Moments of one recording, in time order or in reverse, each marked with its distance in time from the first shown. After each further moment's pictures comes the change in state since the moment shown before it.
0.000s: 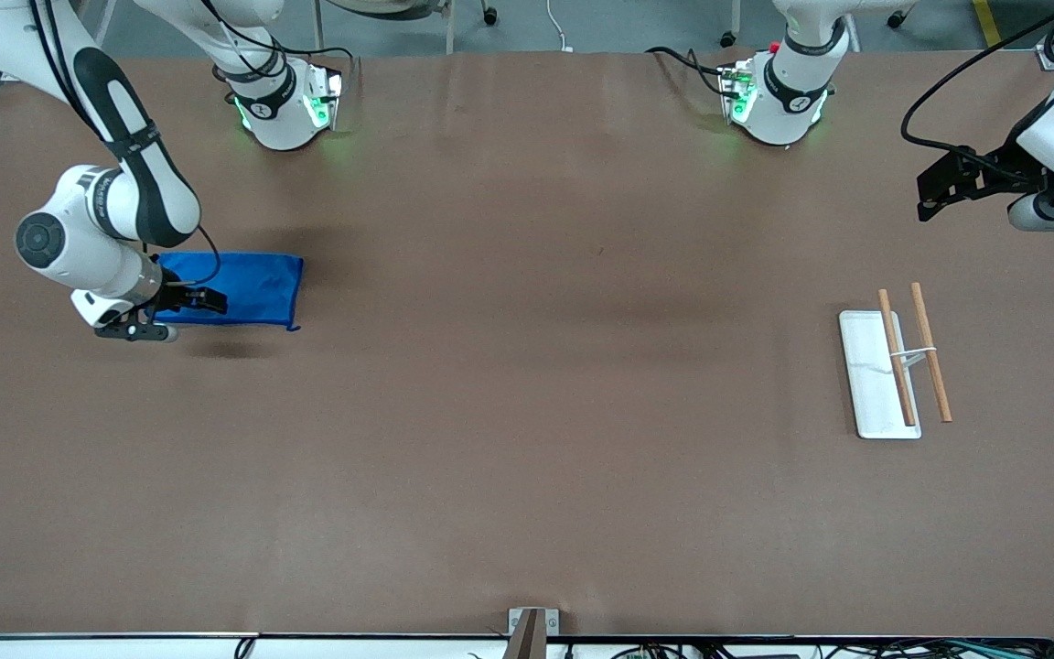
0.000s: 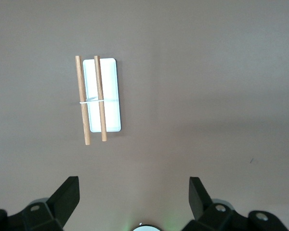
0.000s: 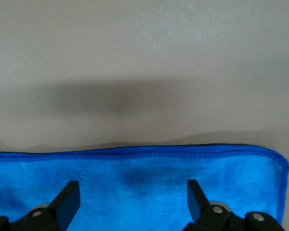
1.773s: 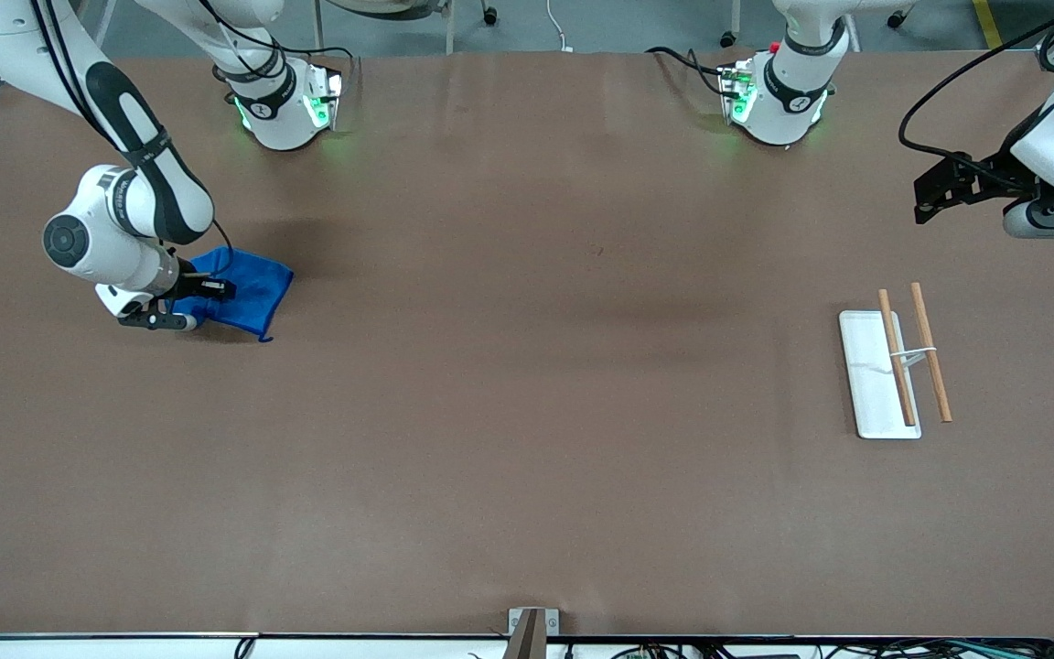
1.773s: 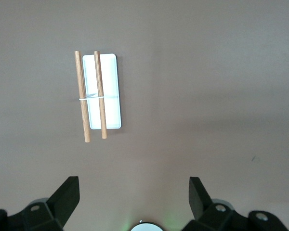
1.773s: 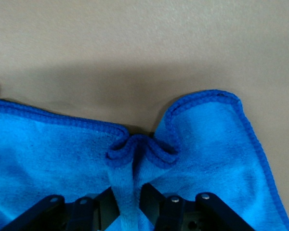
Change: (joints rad) left arm 0.004 0.001 0.001 -0.017 -0.001 0.000 0.000; right arm -0.024 0.021 0.015 -0.026 0.000 -0.020 -0.003
